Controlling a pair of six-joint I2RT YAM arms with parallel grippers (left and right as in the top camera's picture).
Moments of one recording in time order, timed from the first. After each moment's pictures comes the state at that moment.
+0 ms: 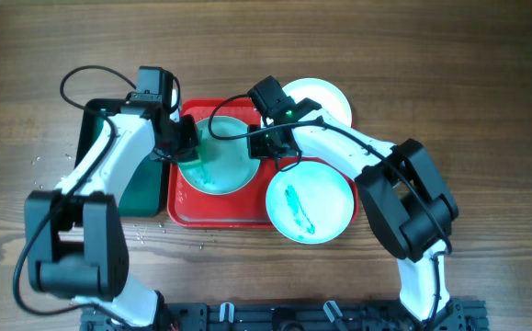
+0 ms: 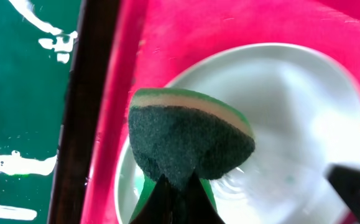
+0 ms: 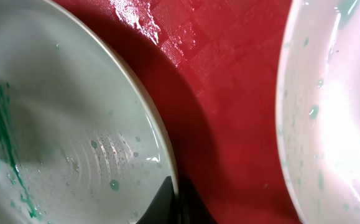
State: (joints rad) left arm -0.09 1.77 1.15 -0.73 0.12 -0.37; right arm 0.63 2.12 1.45 -0.58 -0.21 0.57
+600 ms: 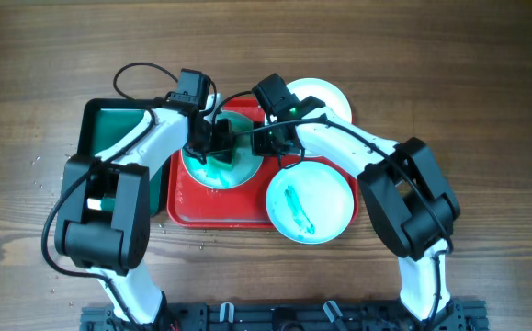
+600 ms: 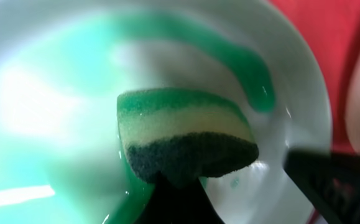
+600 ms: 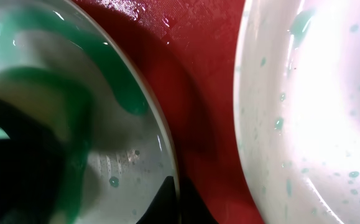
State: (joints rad) left arm -0.23 1.92 1.18 -0.61 0.30 -0.29; right arm 0.61 2.12 1.45 -0.58 -0.20 0.57
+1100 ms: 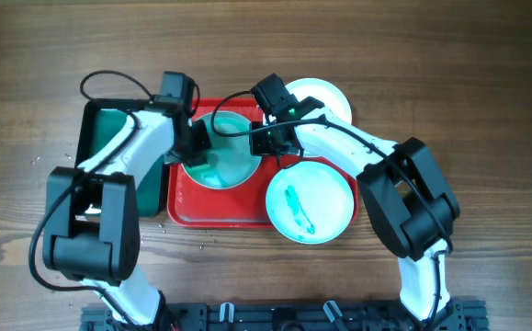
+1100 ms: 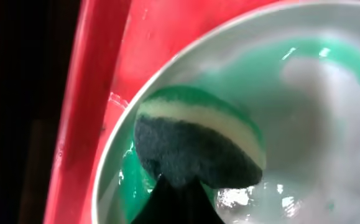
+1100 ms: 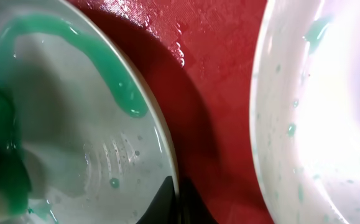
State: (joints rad) left arm -0.17 1.86 1.15 -0.67 0.03 -0.47; right arm 0.61 2.12 1.45 -0.56 -0.20 0.57
